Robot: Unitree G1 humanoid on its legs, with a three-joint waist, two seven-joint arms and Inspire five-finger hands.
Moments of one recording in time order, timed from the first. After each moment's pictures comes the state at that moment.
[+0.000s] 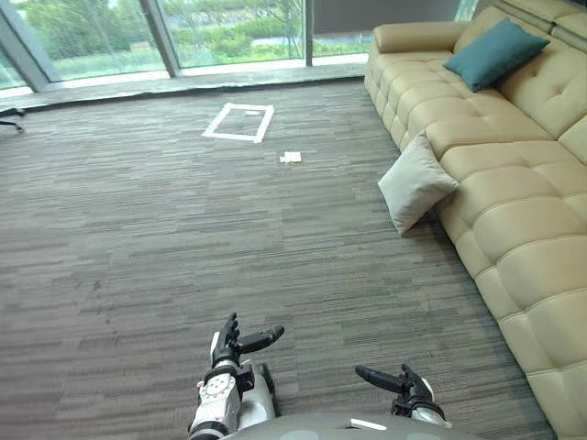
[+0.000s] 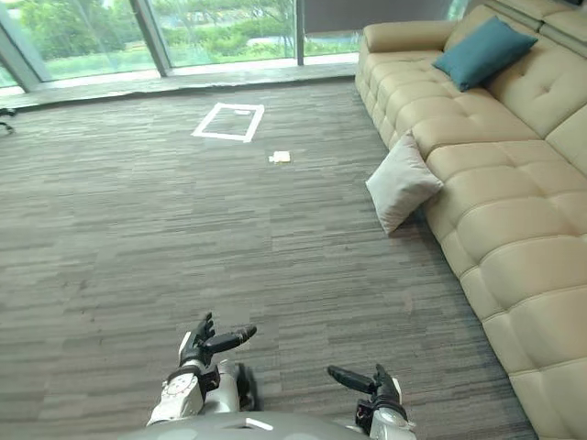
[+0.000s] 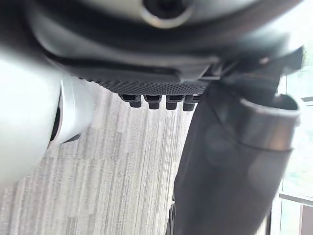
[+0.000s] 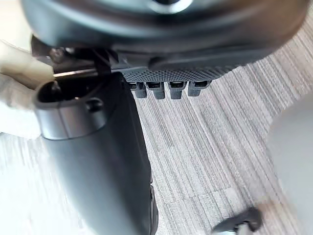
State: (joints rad) left arm 0.03 -0.04 0.21 0.88 -0.03 -0.10 0.07; right arm 0.10 0.01 -0.21 0.96 0.06 0.03 -0.12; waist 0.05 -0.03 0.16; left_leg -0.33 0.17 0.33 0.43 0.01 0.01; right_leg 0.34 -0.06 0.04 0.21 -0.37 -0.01
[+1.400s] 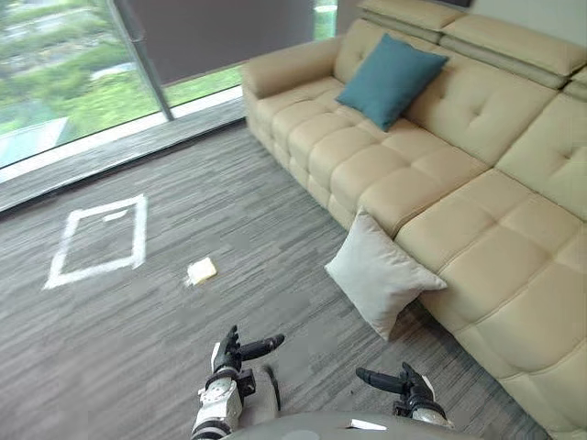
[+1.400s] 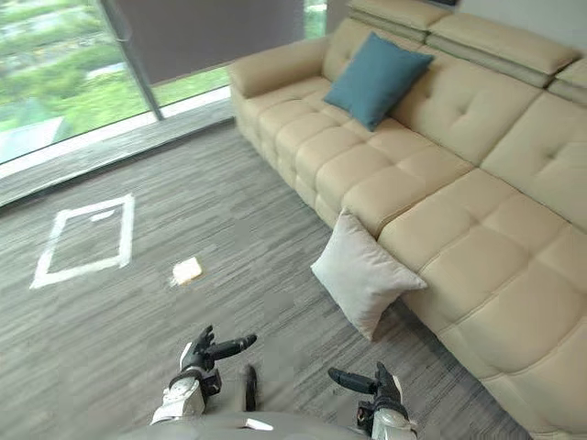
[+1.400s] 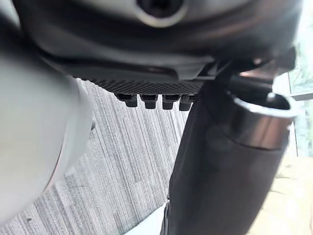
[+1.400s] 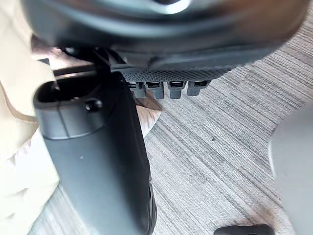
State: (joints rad) left arm 0.00 -0.02 0.28 0.97 -0.01 -0.07 0.08; right arm 0.12 0.03 -0.17 0.95 0.02 0.02 -0.13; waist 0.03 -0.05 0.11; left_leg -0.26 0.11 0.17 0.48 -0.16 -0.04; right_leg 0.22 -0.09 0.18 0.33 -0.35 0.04
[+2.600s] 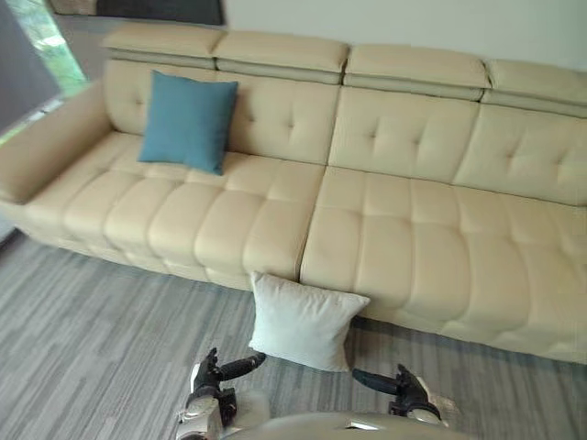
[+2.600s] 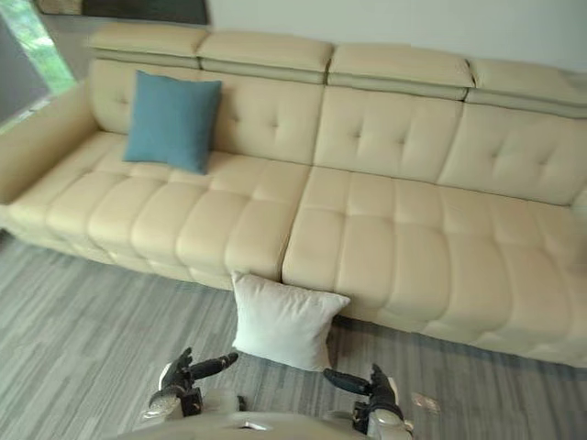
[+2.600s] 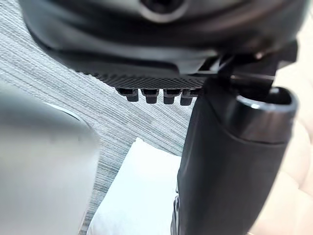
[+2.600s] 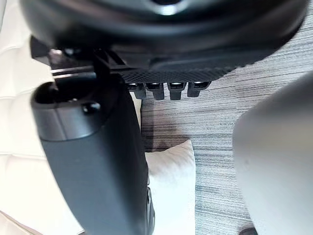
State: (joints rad) left arm 0.05 0.05 0.24 1.01 -0.05 -0.06 0.08; right arm 0.10 0.00 -0.15 0.98 0.04 0.02 -0.13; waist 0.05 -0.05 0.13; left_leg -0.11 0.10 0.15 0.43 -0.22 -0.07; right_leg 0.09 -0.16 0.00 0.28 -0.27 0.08
